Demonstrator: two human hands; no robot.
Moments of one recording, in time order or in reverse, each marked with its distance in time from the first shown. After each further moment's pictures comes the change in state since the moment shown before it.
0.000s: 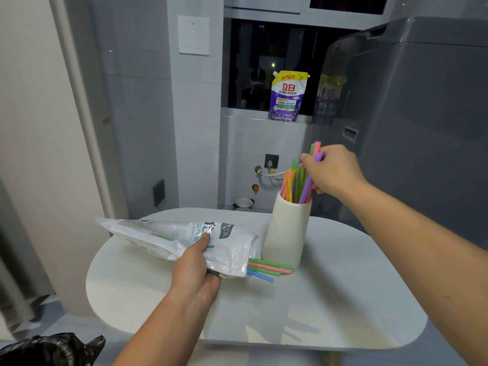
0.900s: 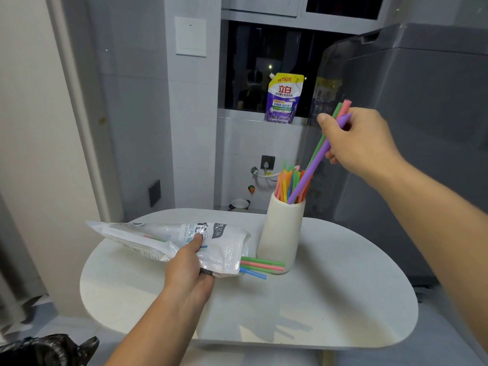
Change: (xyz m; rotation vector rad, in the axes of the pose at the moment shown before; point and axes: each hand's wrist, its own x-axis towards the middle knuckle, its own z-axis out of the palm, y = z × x) left_hand 0.010 0.000 -0.006 0.024 -0.029 0.035; right_hand -0.023 -0.035 -0.064 0.134 0.143 -0.176
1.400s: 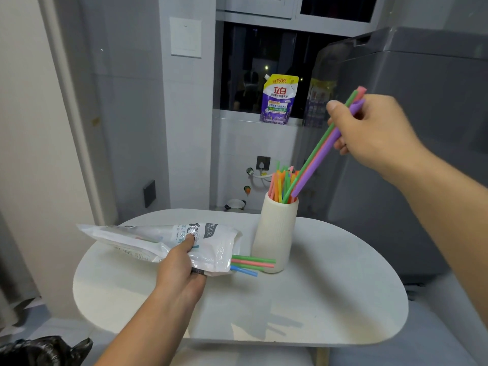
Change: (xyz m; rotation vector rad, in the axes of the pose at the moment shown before) left_hand 0.003 0.002 -0.001 -0.003 0.031 0.000; right_hand -0.003 -0.006 -0.032 0.017 -0.003 -0.047
